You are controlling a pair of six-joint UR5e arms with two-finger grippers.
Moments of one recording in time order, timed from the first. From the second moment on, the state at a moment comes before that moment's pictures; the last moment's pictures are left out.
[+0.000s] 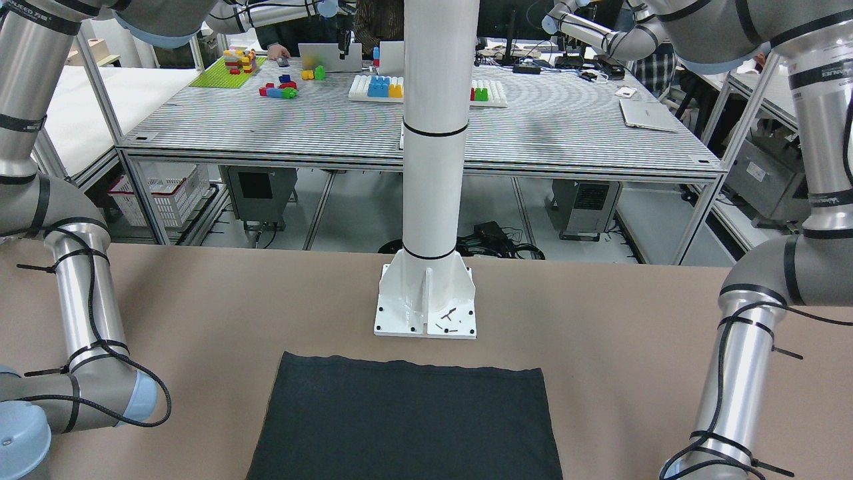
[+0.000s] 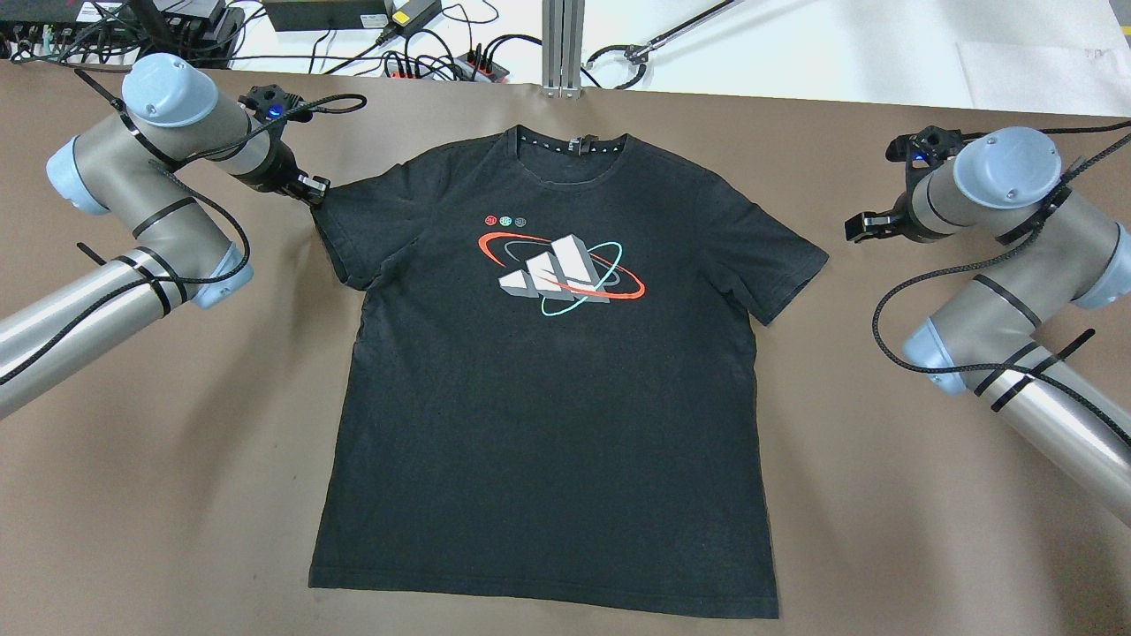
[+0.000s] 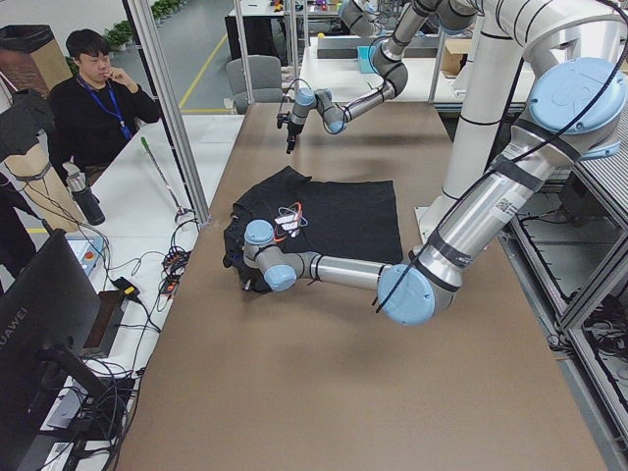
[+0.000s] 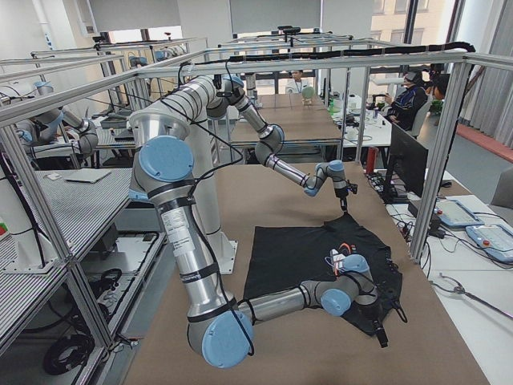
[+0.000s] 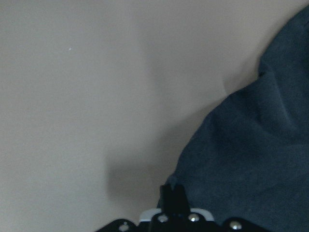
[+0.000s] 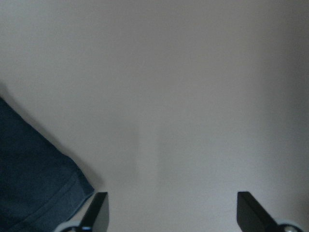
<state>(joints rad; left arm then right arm) -1.01 -2.29 -0.96 -2.33 -2.11 -0.73 1.03 -1.15 1.37 -1.12 1.84 0.74</state>
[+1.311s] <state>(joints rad) -0.79 -2.53 -1.08 -2.15 -1.89 -1.15 1.03 -1.15 1.38 -1.12 1.84 0.75</state>
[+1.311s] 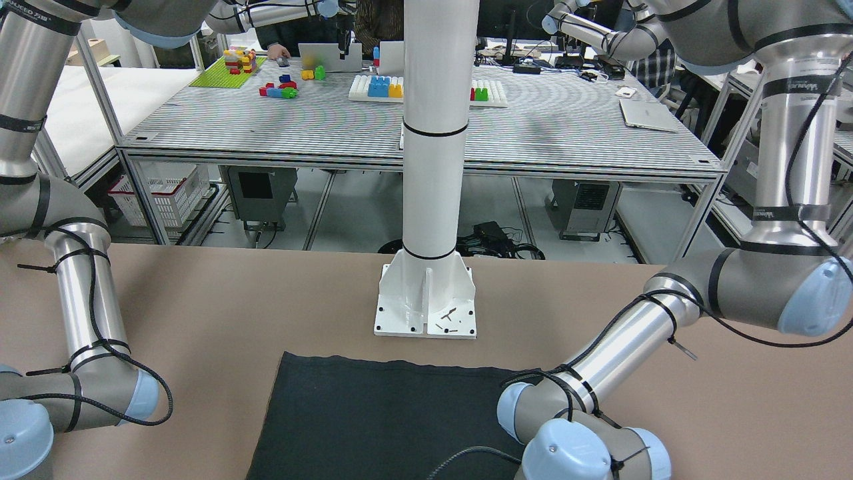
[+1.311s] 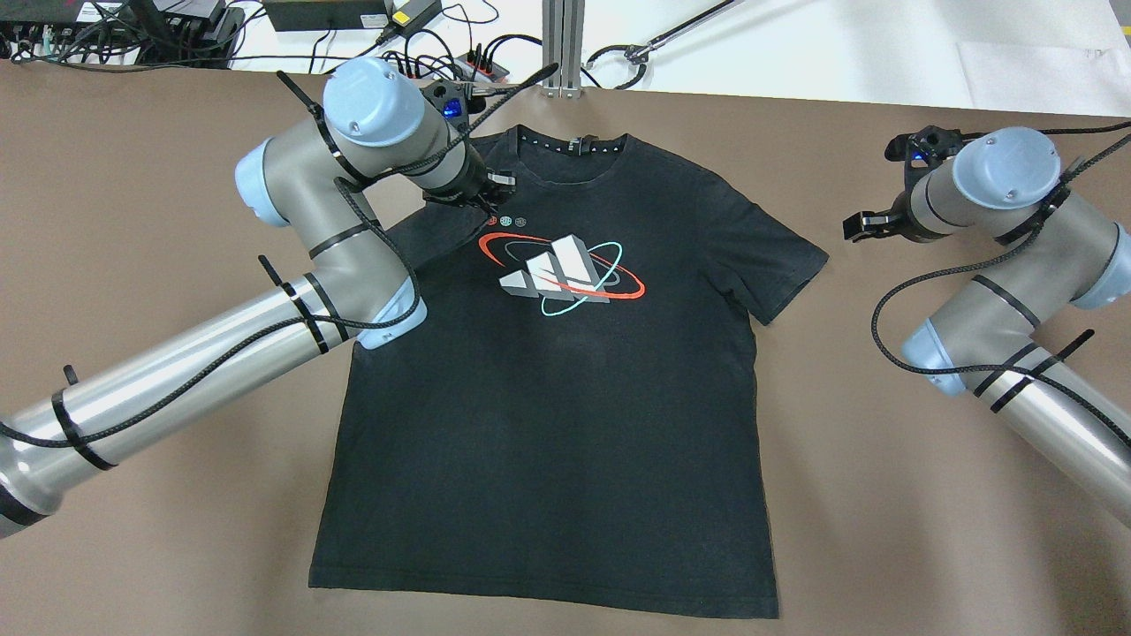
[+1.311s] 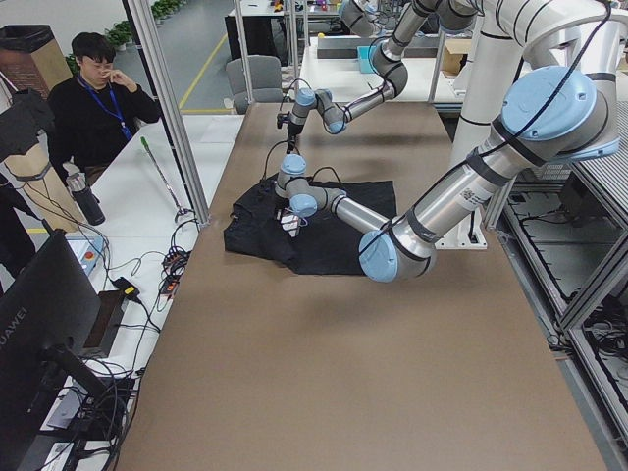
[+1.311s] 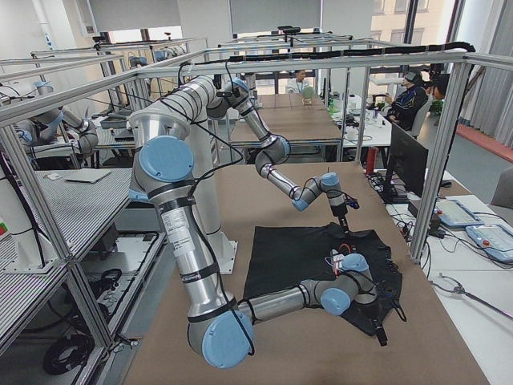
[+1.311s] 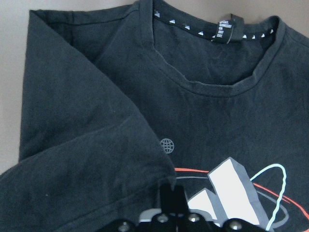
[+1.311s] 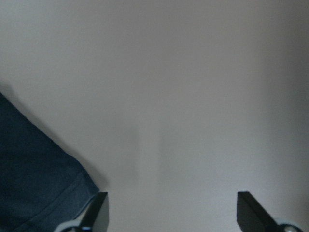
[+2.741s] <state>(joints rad) -0.79 -2.62 -0.99 -2.16 -1.86 -1.21 0.96 -1.10 1.25 -0.92 1.84 0.88</state>
